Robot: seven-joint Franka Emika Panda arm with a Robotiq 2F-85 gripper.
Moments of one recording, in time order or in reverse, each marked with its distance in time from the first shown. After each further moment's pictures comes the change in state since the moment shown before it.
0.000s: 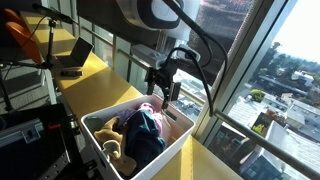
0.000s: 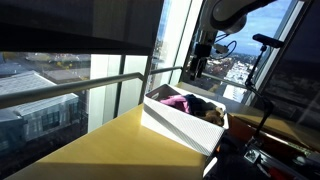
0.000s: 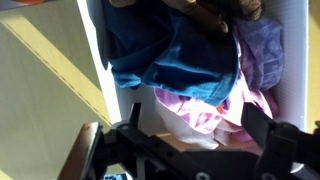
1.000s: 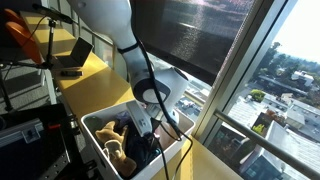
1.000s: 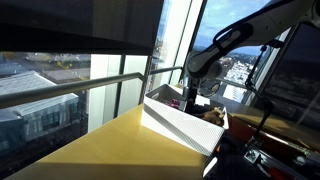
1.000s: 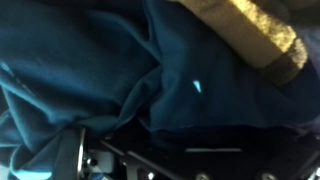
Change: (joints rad) arm -0.068 0.390 0.041 0.018 0.196 0.186 -0.140
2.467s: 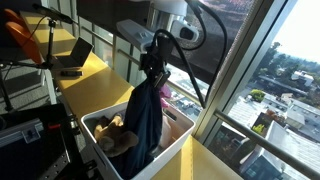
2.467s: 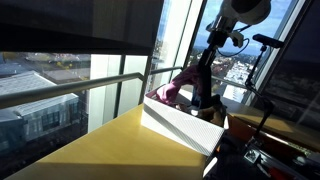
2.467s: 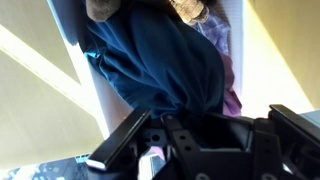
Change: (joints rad) arm -0.005 -0.618 -0.003 -0.164 0.000 -0.162 0.000
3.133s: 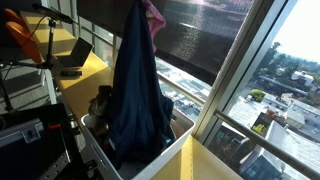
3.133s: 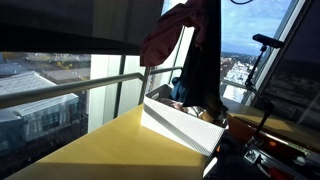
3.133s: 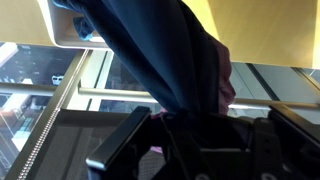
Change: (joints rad) arm 0.218 -0.267 0.090 0.158 -0.028 -0.106 0.085
